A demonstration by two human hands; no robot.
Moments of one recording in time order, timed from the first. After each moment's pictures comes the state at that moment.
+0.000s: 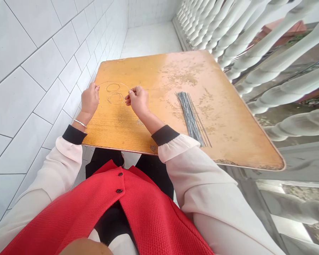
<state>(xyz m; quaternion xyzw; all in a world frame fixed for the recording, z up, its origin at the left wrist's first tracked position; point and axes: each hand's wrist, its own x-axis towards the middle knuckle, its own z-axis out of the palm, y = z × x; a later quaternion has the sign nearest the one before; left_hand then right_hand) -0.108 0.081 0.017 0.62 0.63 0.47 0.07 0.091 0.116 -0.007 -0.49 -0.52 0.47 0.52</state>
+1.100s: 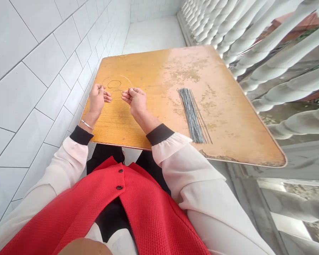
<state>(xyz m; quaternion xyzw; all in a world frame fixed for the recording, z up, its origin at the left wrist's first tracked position) -0.069 0.072 0.011 0.43 0.58 0.60 0.34 0.079 0.099 -0.005 -0.41 -0.37 0.62 0.56</state>
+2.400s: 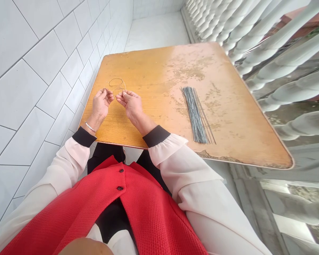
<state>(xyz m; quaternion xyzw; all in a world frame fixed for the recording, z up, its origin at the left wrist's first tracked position) -0.055 0.058 0.003 0.32 0.48 0.67 0.47 0.060 0.083 -0.009 -0.37 -0.32 0.69 0.54</state>
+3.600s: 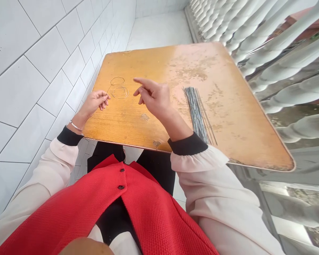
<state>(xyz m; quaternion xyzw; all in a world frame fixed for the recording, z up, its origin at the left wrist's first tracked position) -0.104 0.036 0.025 0.57 0.55 0.43 0.43 0.153 0.076 0.015 -0.31 -0.79 0.22 0.48</state>
